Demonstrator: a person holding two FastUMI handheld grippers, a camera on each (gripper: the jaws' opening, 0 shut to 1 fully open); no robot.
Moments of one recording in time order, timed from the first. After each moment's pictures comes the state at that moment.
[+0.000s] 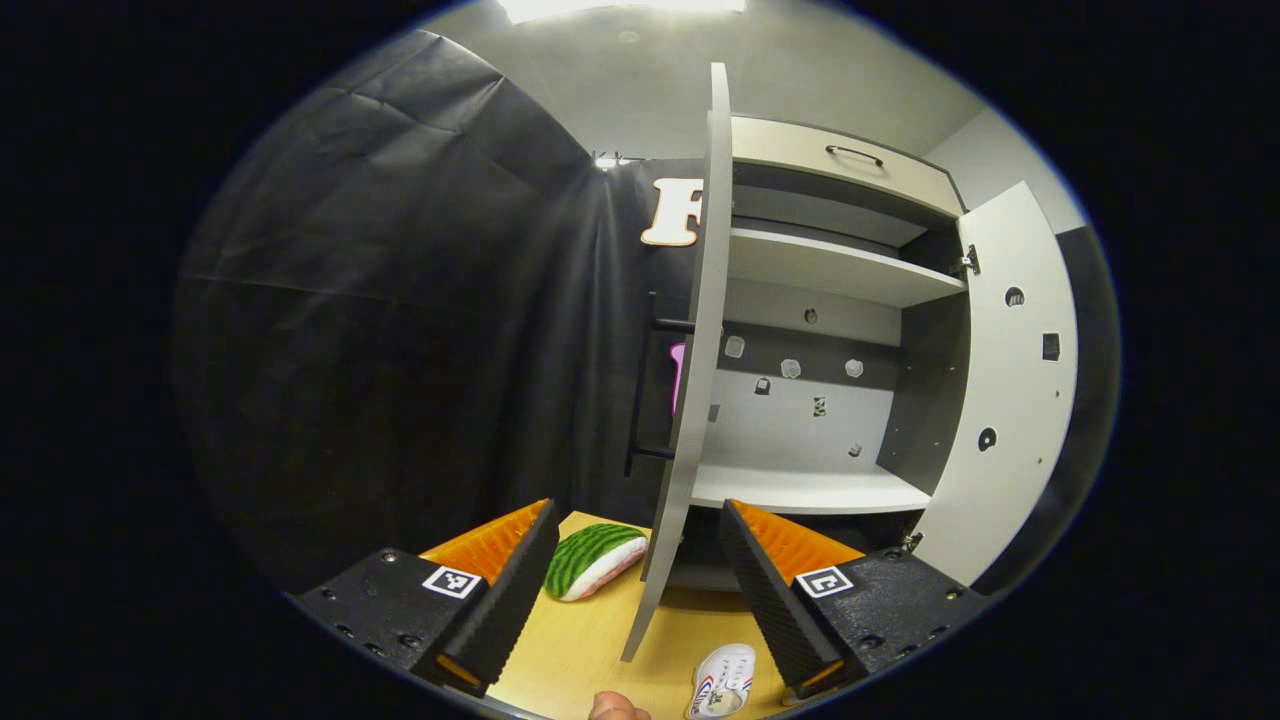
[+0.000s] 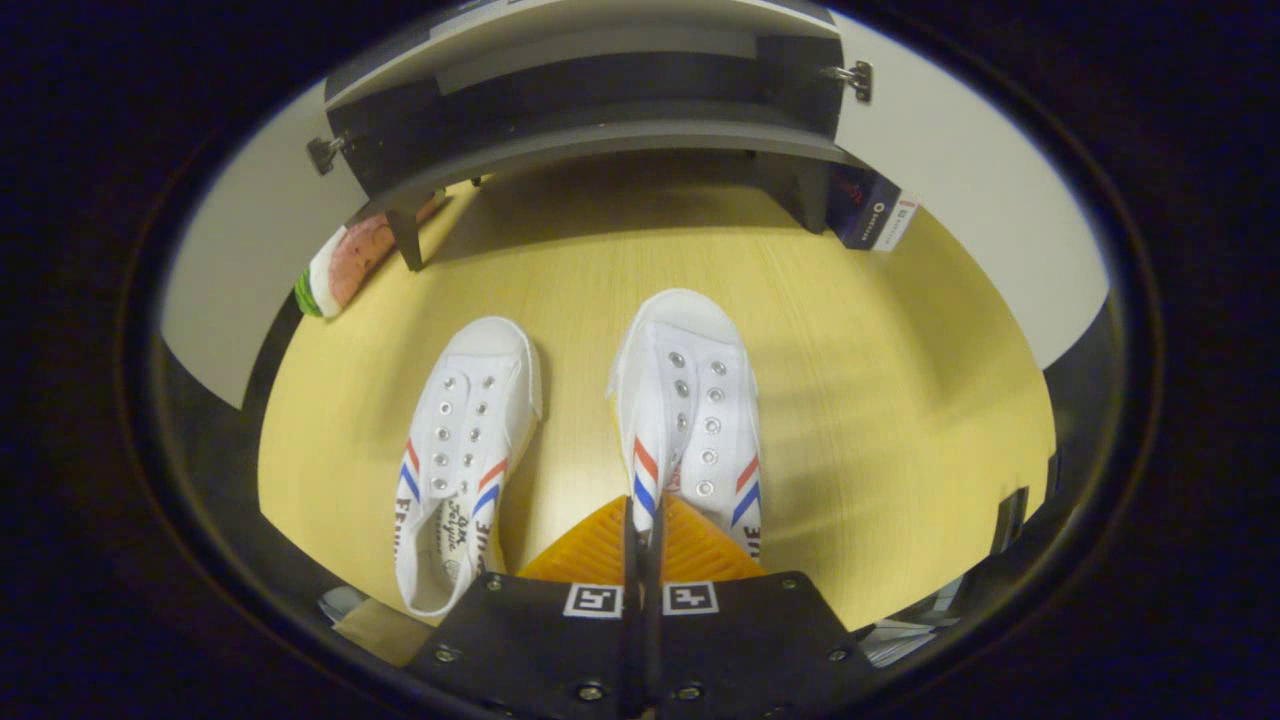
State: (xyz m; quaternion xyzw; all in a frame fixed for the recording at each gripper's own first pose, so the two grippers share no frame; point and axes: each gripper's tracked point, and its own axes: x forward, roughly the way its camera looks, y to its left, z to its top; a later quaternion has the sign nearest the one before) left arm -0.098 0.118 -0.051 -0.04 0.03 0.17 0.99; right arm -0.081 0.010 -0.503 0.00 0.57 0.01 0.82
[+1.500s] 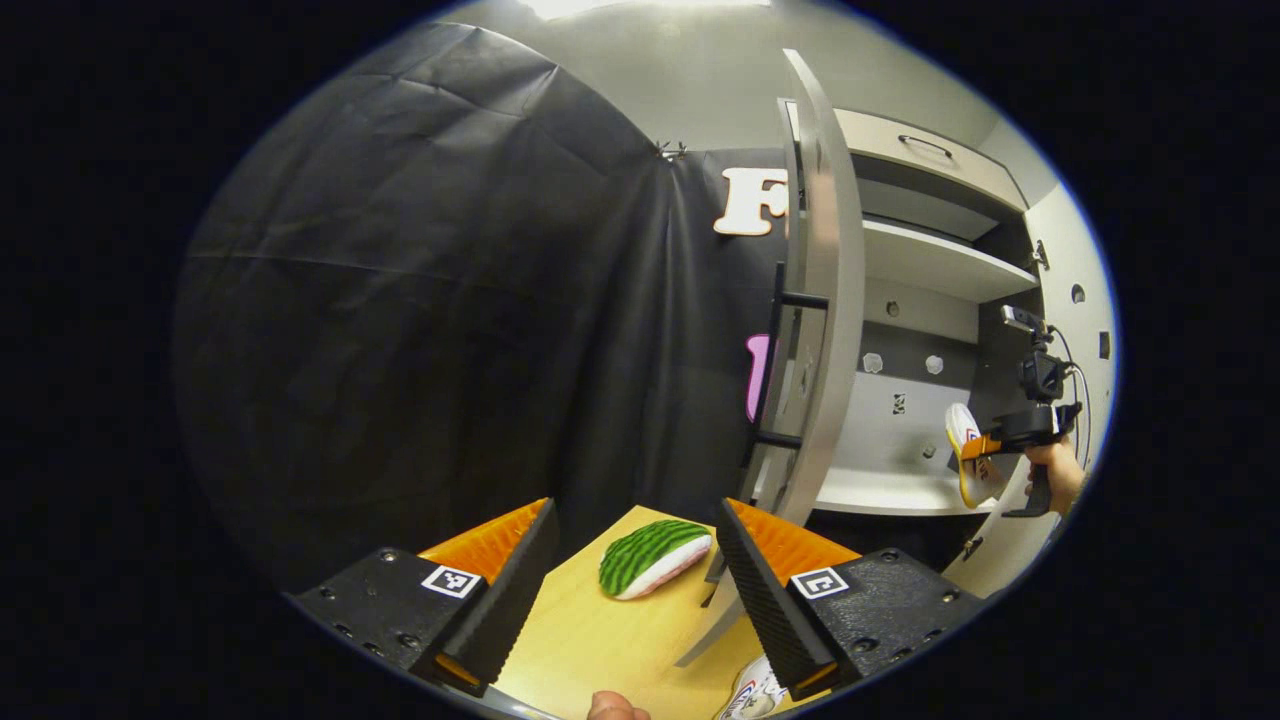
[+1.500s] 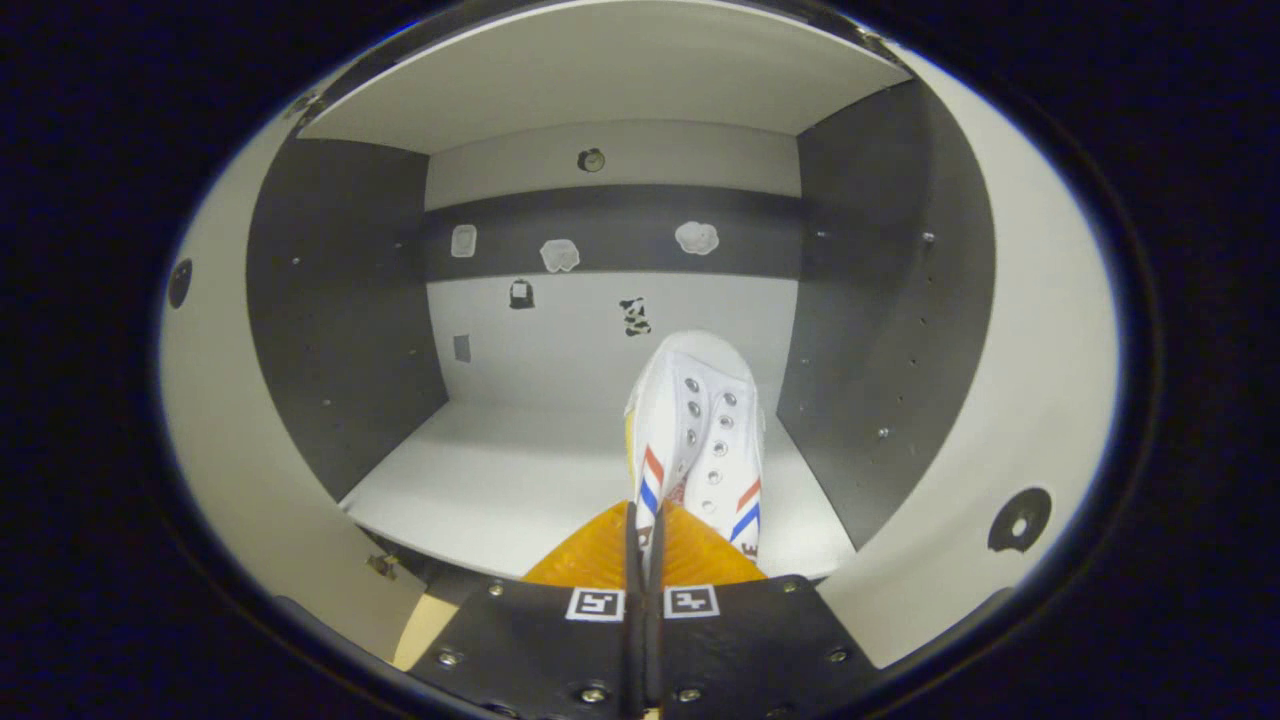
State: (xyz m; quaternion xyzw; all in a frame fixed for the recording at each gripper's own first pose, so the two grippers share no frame) left arm -0.104 0.188 -0.072 -0.04 0.04 0.28 0.96; right arm 0.281 0.040 -0.155 -0.03 0.25 0.05 0.97
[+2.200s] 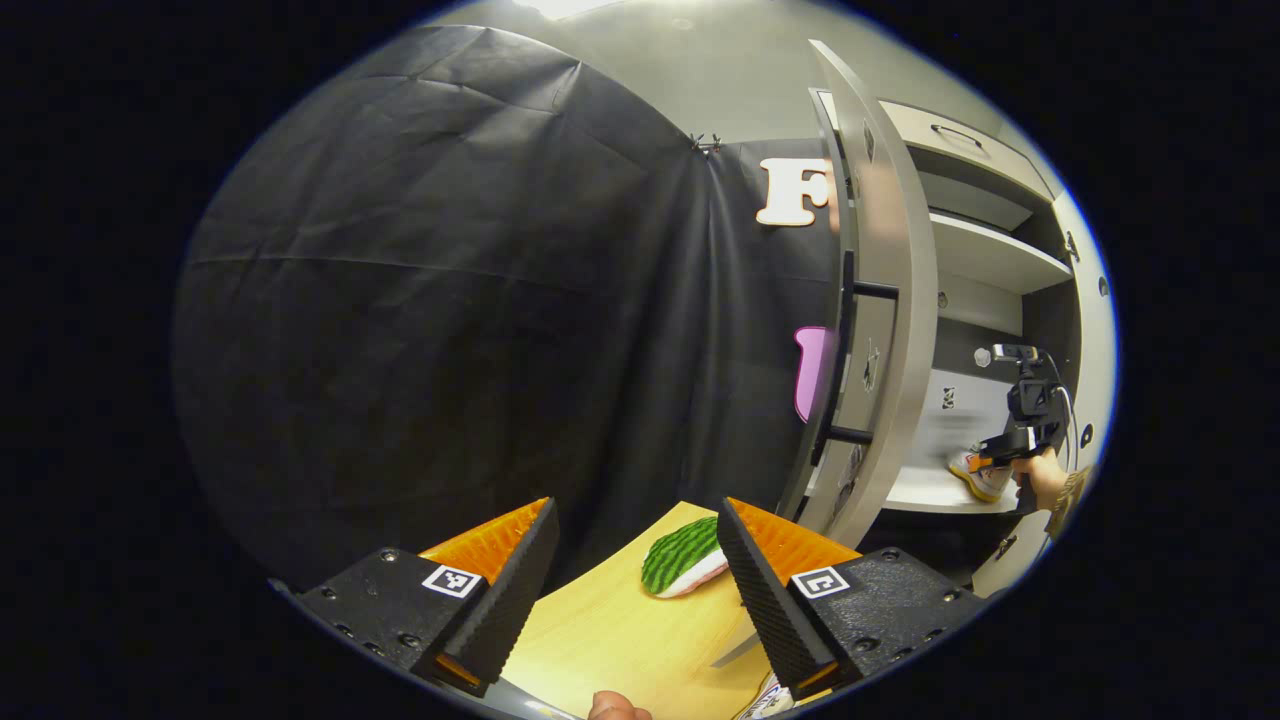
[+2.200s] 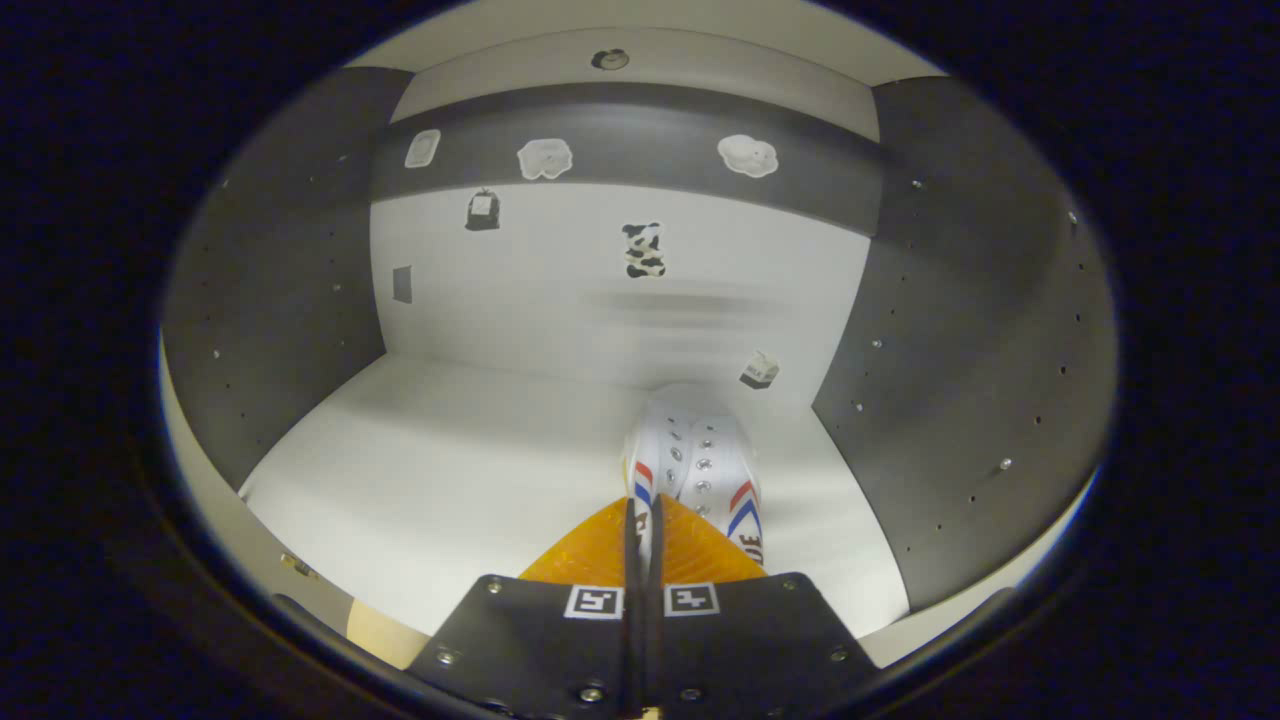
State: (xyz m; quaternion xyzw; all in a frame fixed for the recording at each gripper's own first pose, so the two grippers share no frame) left arm -0.109 0.202 -0.076 -0.04 0.05 0.33 0.94; right arm 0.353 0.050 -0.235 -0.10 0.29 0.04 0.95
